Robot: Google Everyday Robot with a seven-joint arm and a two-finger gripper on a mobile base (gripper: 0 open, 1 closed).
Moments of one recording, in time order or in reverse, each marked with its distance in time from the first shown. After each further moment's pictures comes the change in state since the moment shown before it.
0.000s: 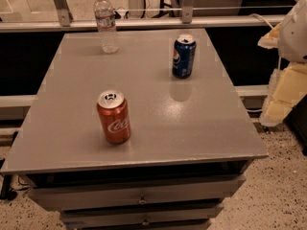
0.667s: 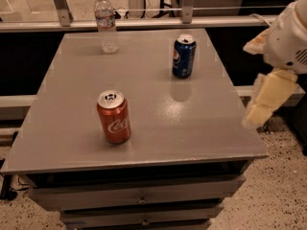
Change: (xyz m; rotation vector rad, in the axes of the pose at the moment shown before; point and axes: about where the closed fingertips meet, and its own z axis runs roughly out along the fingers) arm -0.021 0.006 0.015 -0.024 -0.086 0.001
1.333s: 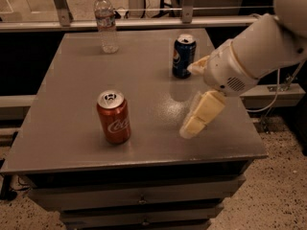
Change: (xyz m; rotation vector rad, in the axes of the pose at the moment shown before) arm -0.088 0.022 0.081 -0.133 -0.331 -0.009
